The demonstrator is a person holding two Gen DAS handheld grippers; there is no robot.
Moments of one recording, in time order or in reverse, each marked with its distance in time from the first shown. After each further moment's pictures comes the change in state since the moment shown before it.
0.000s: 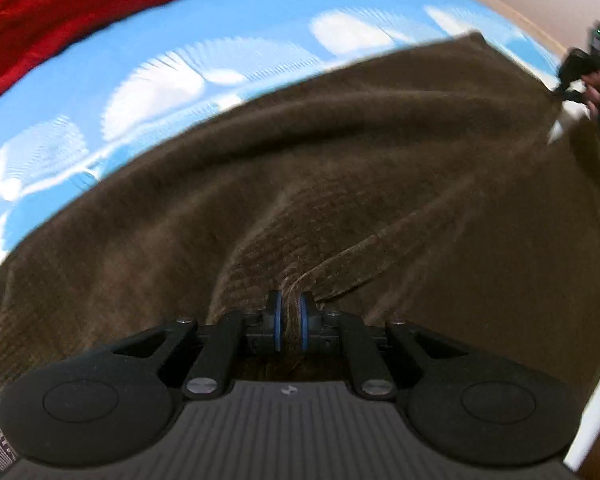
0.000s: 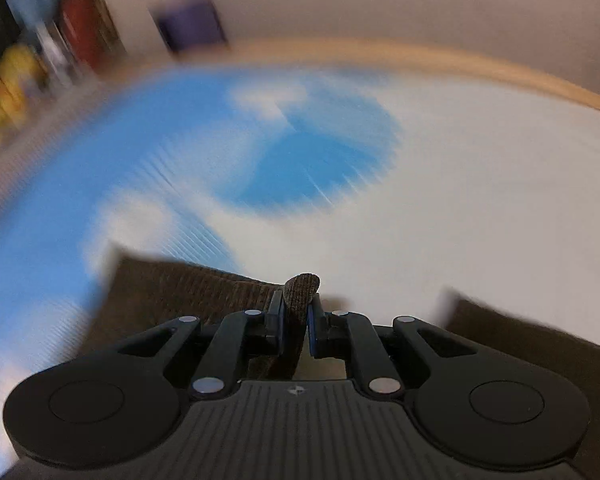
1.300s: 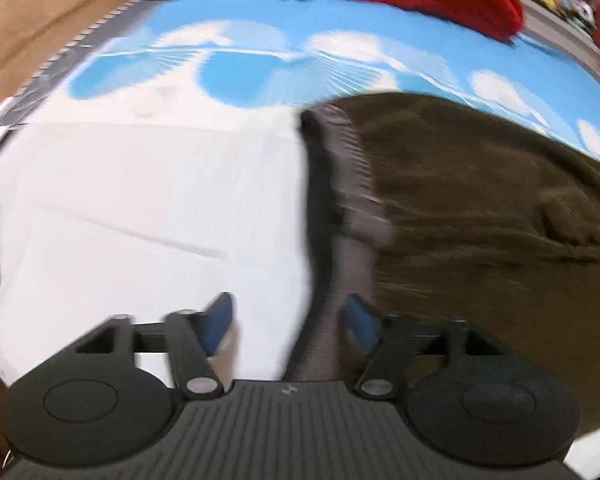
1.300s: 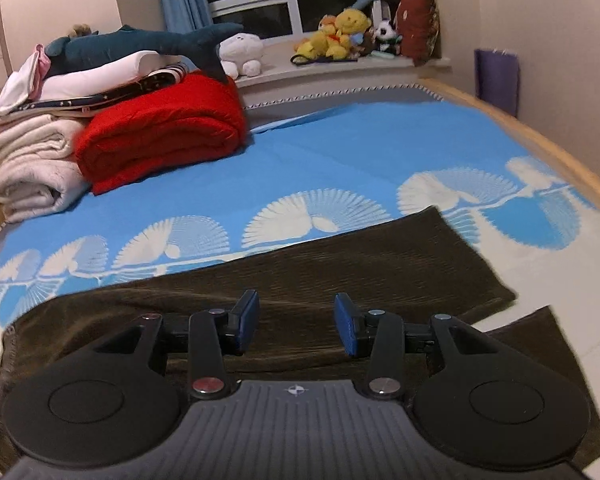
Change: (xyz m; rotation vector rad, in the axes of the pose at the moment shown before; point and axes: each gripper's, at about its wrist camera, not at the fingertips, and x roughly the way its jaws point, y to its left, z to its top) left arm -0.166 0.139 -0.230 -0.710 -0.036 0.402; right arm -0.302 -0.008 -0.095 -0.675 -0.081 0.664
